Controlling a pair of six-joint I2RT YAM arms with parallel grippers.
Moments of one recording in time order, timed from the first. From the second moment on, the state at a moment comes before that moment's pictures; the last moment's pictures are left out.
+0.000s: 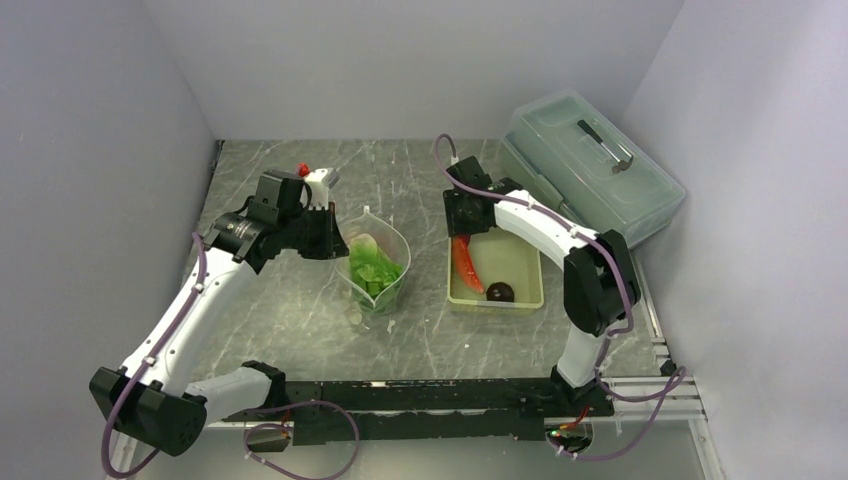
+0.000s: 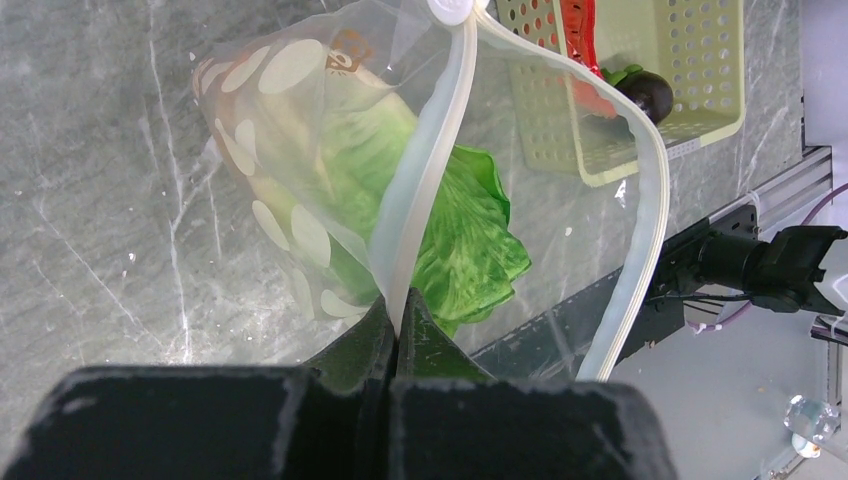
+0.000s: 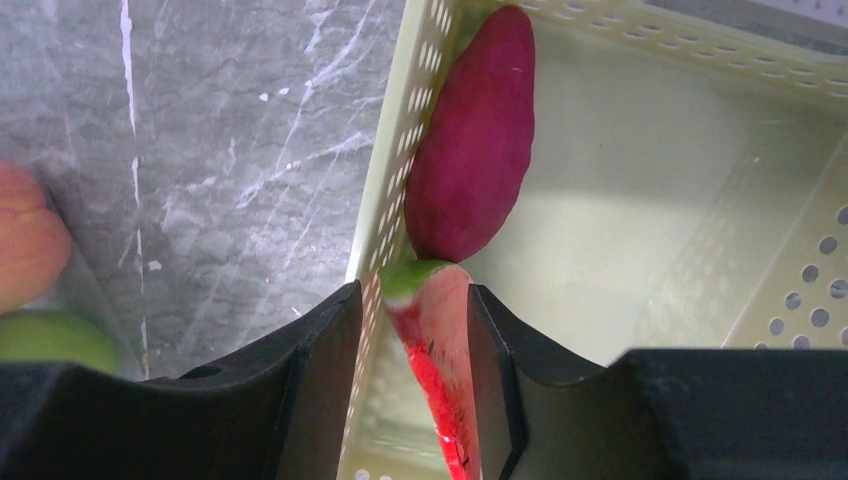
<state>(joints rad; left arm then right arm) -0.37 1.14 1.21 -0.88 0.31 -0.32 0.54 1.78 1.40 -0.64 0.12 0.35</state>
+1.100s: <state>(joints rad) -0.37 1.14 1.21 -0.88 0.30 -0.31 0.52 1.80 1.39 -0.63 0.08 0.32</state>
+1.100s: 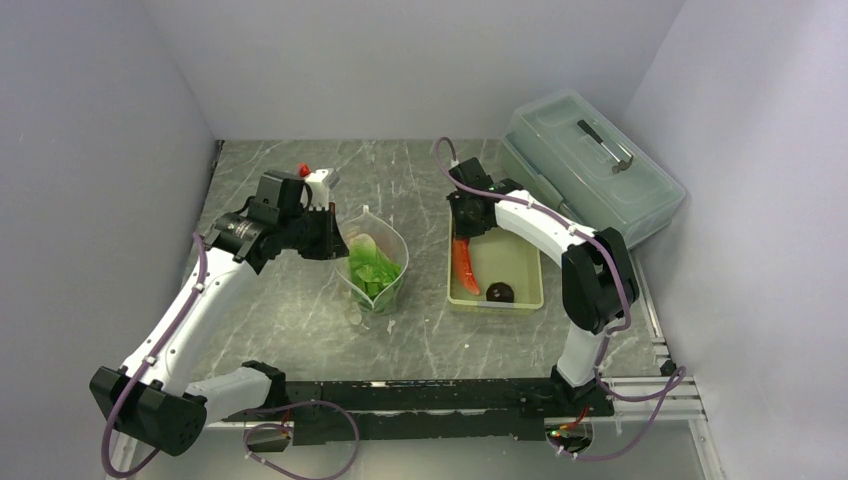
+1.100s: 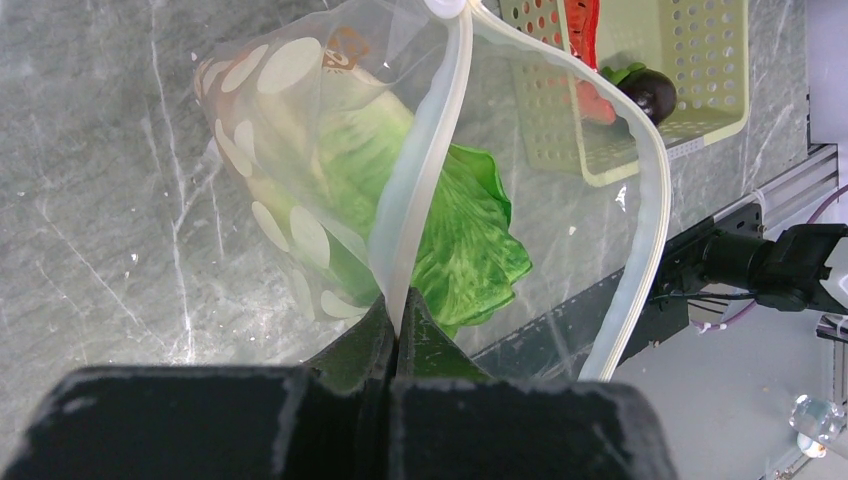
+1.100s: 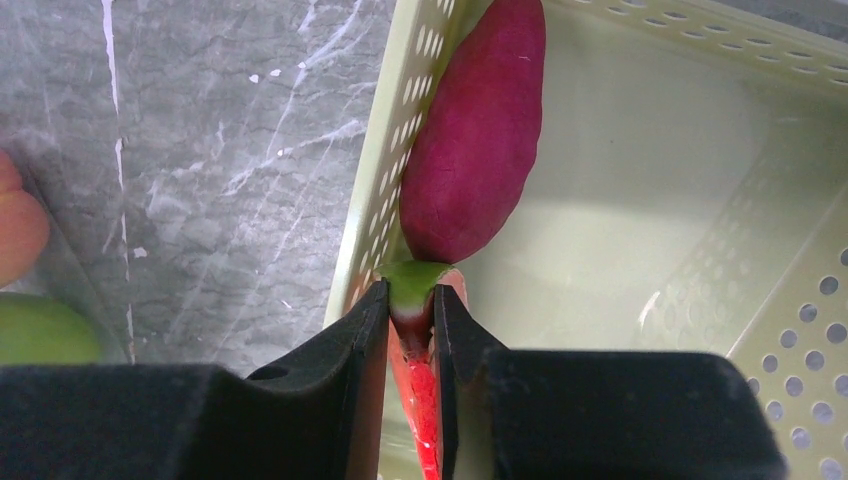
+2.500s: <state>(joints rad) -0.37 1.14 1.25 -0.89 0.31 -0.34 0.74 1.14 1.28 -0.32 0.05 0.58</state>
